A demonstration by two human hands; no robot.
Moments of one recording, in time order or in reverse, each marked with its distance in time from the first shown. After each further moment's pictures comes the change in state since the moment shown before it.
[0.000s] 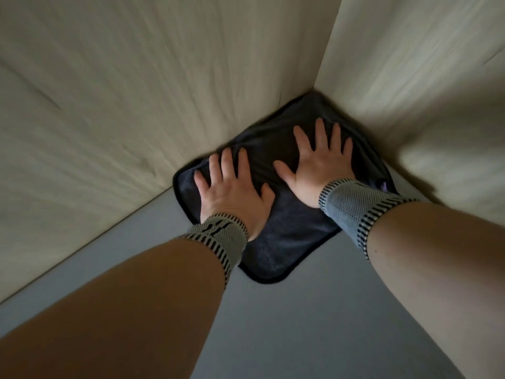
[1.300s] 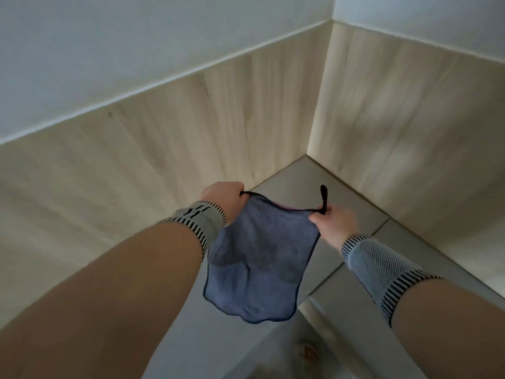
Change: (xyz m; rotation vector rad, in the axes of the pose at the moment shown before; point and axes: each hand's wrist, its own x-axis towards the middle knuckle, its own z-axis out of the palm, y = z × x) left_hand -0.412 -0.145 -0.321 0.012 0.081 0.174; right_hand -0.480 -0.089 -0.276 0.865 -0.007 0.257
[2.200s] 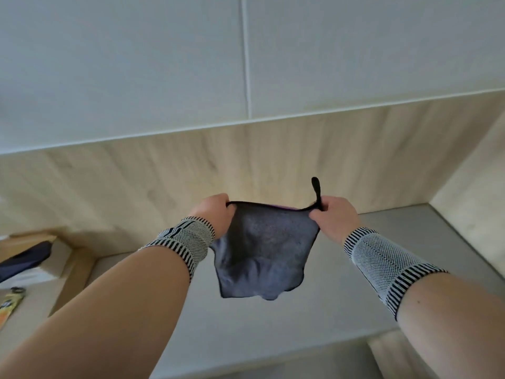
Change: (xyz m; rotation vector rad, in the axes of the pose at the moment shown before) left_hand -0.318 -0.249 -0.045 -0.285 0.158 -0.596; right_hand -0.222 -0.191 0.155 -0.111 -0.252 -0.593
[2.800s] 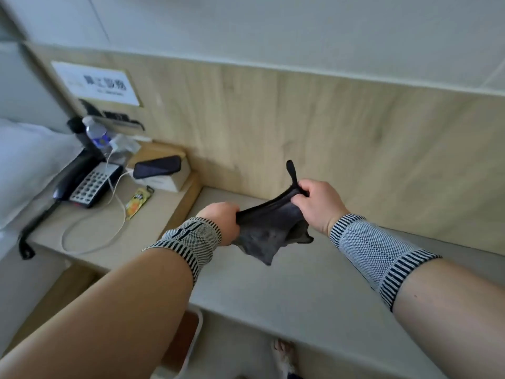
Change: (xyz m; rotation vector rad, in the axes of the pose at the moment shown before) left_hand -0.085 -0.309 0.005 0.011 -0.186 -0.349; right_hand -0.032 -0.199 0.296 -0.079 -0.399 -0.449
